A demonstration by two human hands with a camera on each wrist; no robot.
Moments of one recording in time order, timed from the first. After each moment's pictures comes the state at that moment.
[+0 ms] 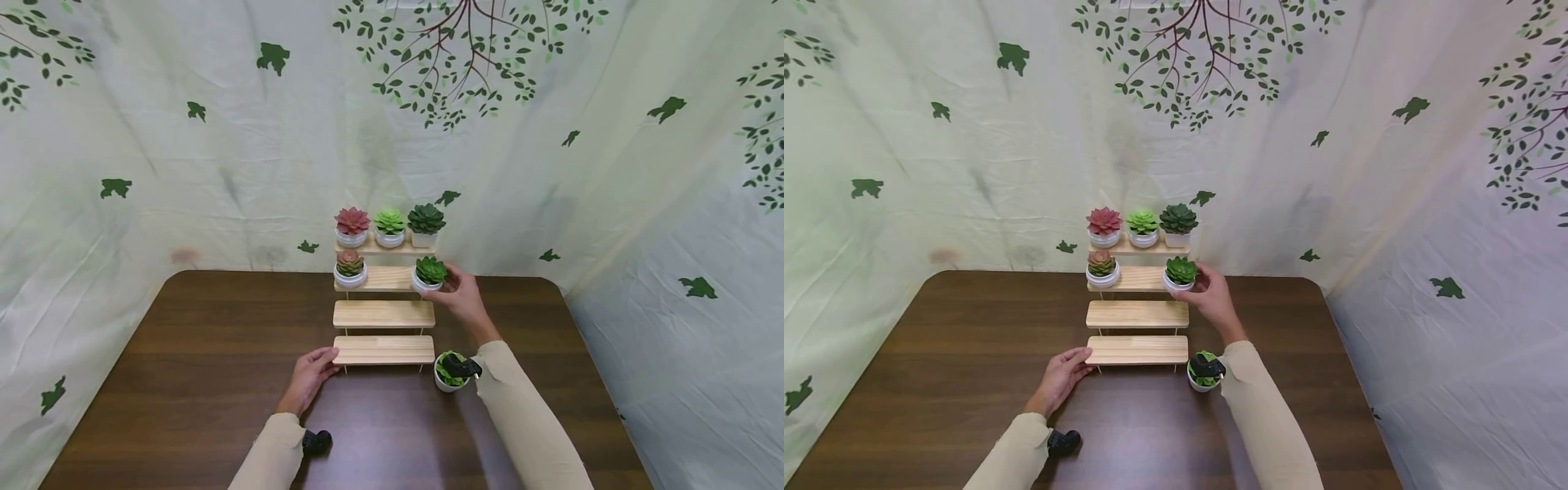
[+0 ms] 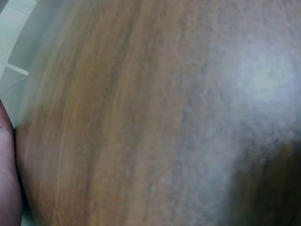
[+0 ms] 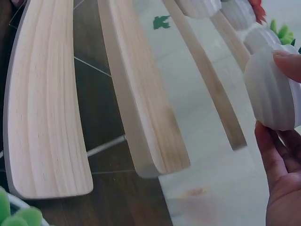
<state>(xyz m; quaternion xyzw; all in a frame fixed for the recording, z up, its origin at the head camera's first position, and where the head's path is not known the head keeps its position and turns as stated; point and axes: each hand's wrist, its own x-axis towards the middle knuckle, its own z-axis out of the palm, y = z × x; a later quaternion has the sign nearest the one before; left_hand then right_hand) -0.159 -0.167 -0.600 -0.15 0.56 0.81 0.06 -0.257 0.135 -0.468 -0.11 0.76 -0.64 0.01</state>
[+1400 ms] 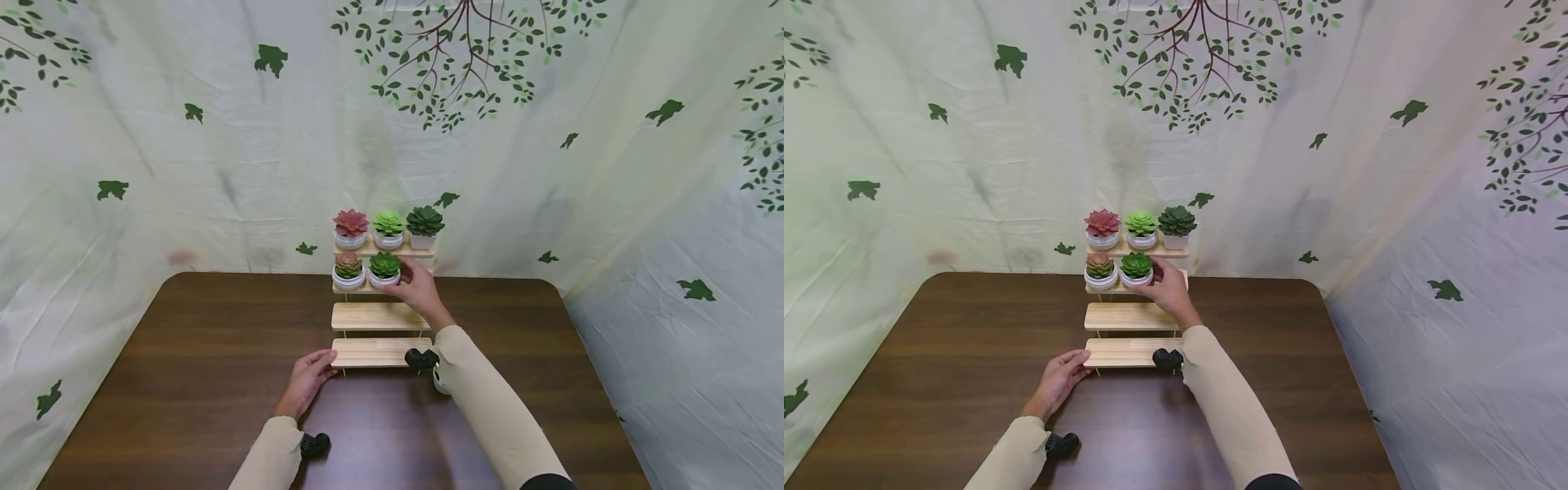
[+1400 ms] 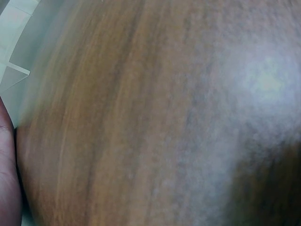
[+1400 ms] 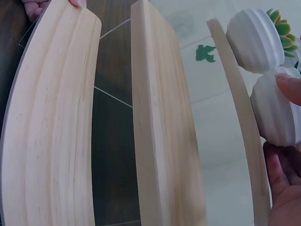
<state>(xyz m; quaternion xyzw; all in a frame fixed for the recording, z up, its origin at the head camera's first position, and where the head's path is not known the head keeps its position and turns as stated) -0.159 -0.168 -0.599 -0.16 0.56 0.81 0.06 -0.275 0.060 -0.464 -0.12 0.78 -0.62 0.02</state>
